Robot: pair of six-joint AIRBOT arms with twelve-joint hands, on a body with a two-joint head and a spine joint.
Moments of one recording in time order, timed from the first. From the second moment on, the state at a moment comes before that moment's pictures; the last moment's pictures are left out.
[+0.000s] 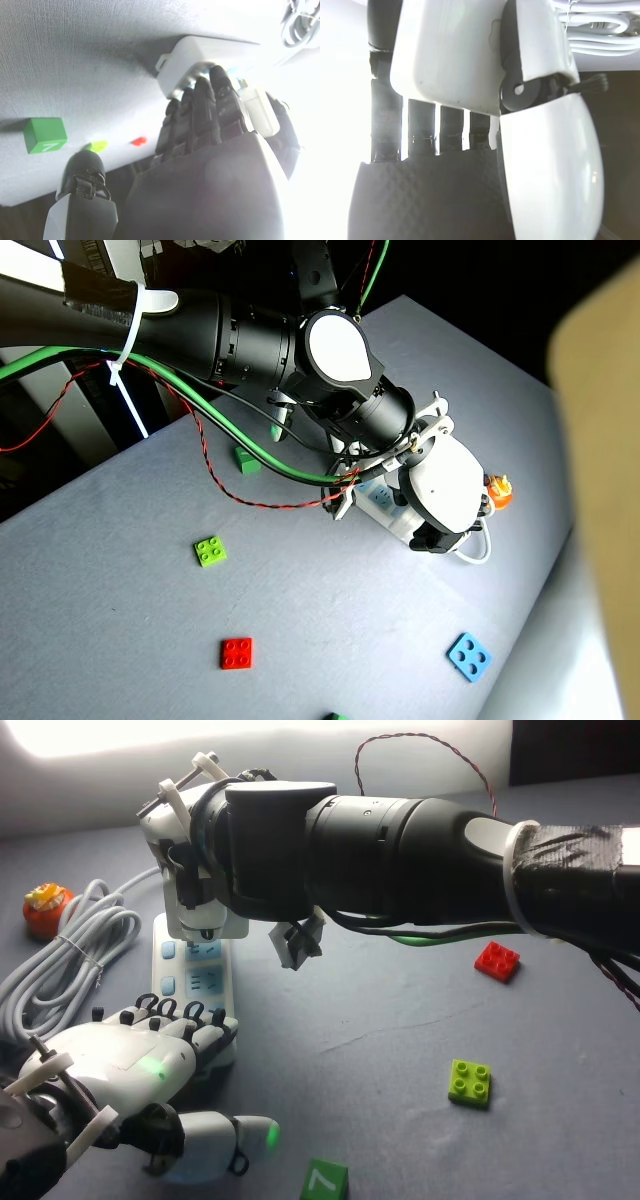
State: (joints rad) left arm 0.67 -0.89 0.63 -1.41 -0.69 2.12; right arm -0.09 -1.99 1.77 -1.10 -0.51 0.27
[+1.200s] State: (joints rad) left arm 0.67 -0.89 0.63 -1.41 -0.69 2.12; right arm -0.09 -1.99 1.76 -1.06 -0.52 0.20
